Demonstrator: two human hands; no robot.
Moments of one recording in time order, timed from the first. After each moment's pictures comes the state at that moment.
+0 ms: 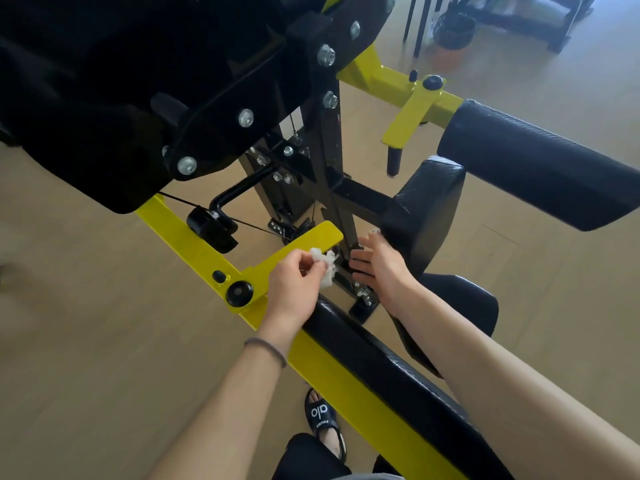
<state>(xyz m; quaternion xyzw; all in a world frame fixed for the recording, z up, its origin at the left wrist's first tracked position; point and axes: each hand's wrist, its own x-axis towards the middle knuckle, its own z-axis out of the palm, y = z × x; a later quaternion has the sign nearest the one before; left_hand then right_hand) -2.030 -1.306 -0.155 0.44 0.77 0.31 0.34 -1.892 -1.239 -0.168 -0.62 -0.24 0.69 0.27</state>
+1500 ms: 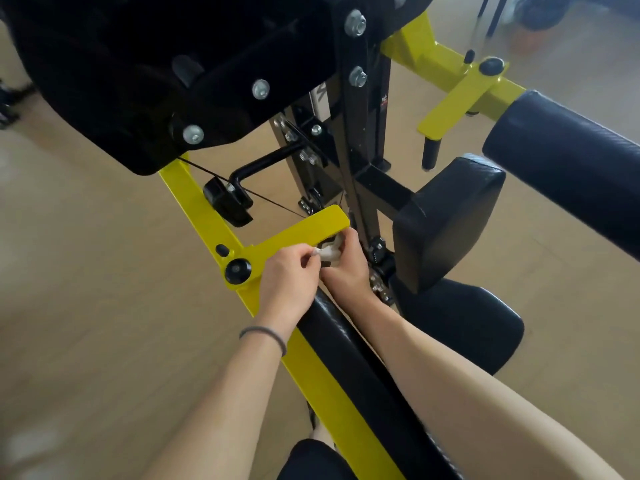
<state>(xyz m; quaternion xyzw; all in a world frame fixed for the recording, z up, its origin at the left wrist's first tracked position) -2.017 -1.303 -0.160 0.43 0.85 0.20 0.22 -1.931 -1.253 -0.228 -0.51 -0.55 0.59 0.31</state>
